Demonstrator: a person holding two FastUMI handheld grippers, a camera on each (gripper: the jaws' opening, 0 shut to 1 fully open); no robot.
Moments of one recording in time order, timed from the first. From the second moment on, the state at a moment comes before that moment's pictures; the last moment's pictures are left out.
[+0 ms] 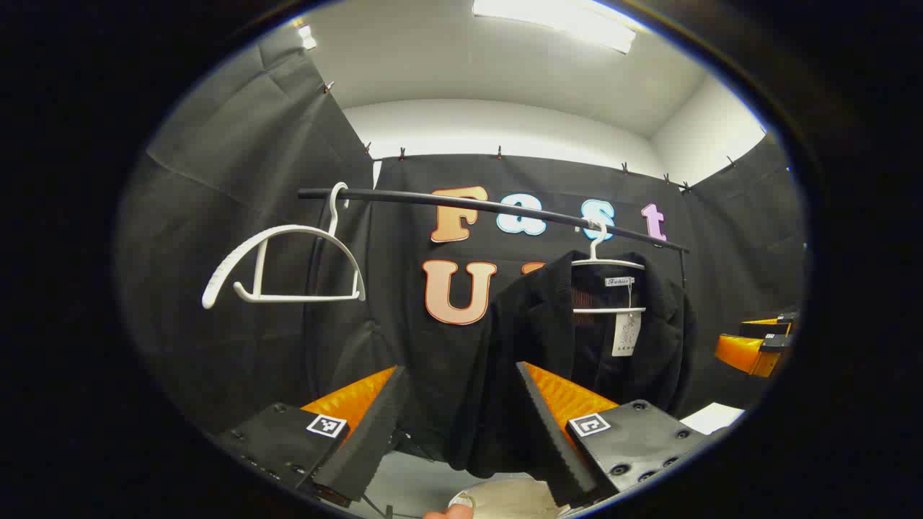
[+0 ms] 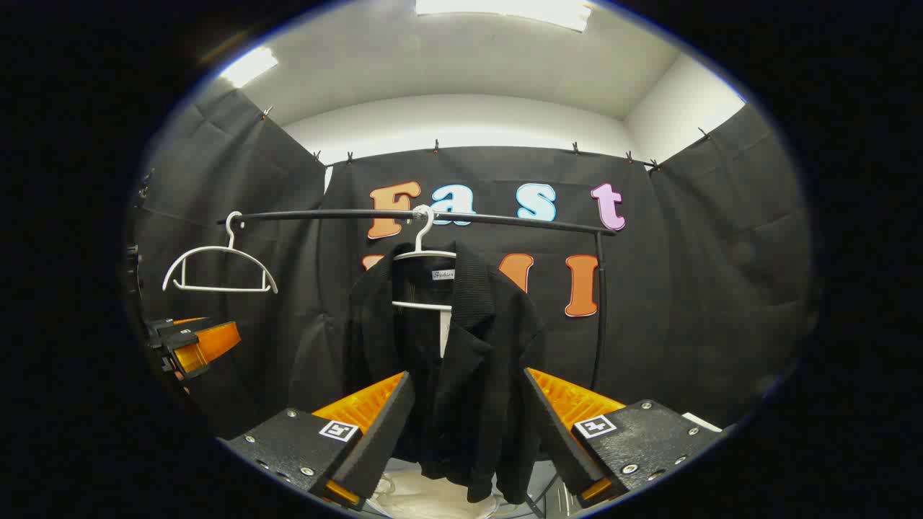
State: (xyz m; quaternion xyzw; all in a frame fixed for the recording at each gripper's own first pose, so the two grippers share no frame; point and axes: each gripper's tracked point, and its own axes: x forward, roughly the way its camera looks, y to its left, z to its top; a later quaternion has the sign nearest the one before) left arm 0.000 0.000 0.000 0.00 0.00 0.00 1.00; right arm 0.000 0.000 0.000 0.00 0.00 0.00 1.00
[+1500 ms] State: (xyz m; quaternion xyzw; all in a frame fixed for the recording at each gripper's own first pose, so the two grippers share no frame) left arm -0.004 0.016 -0.004 0.00 0.00 0.02 1.00; right arm 0.070 0.029 -0.034 0.00 0.03 0.03 1.00
